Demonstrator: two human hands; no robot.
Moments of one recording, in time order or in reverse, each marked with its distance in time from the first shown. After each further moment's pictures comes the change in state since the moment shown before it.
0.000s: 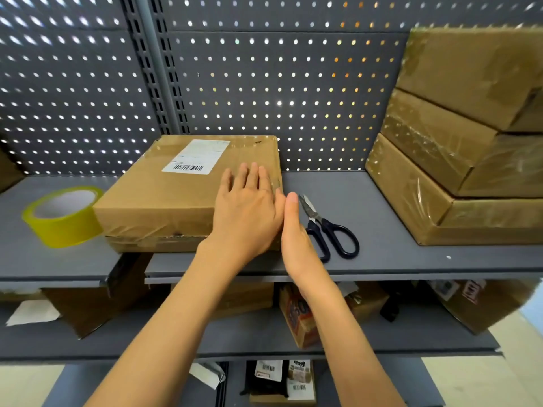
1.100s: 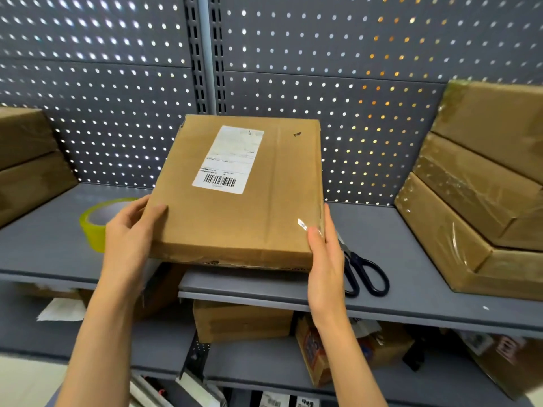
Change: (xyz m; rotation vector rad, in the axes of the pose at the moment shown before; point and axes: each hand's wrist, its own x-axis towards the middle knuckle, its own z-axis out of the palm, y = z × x) left_hand -0.058 -0.140 -0.002 -1.348 0.551 -0.688; right_hand -0.004 -0.003 0.011 0.271 0.137 -0.294
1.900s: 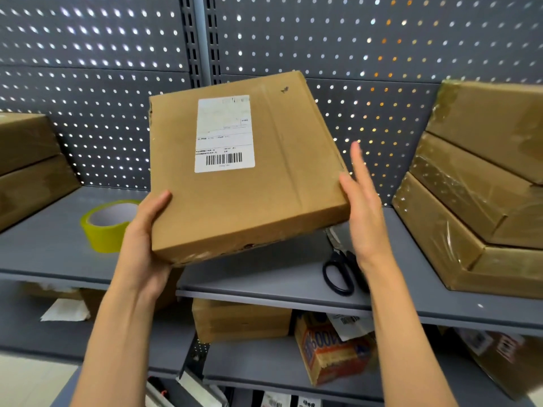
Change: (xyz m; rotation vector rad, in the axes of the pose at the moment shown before) left_hand -0.023 0.017 0.013 -0.550 -0.204 -0.285; right_hand 0.050 -0.058 -0.036 -0.143 -0.071 -0.193
